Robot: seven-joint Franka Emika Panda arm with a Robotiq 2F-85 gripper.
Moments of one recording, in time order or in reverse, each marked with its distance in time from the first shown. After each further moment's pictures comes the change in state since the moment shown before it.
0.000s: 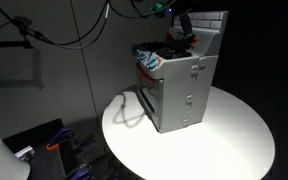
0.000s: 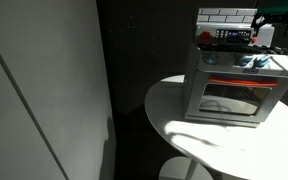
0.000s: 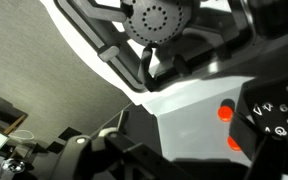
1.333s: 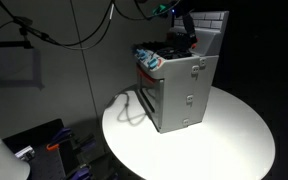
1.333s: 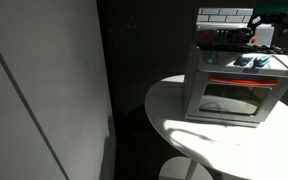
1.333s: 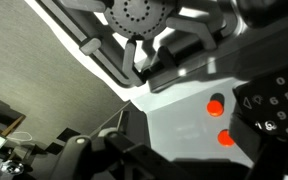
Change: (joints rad) arm -0.001 0.052 -0.005 0.068 0.016 -0.003 -0.001
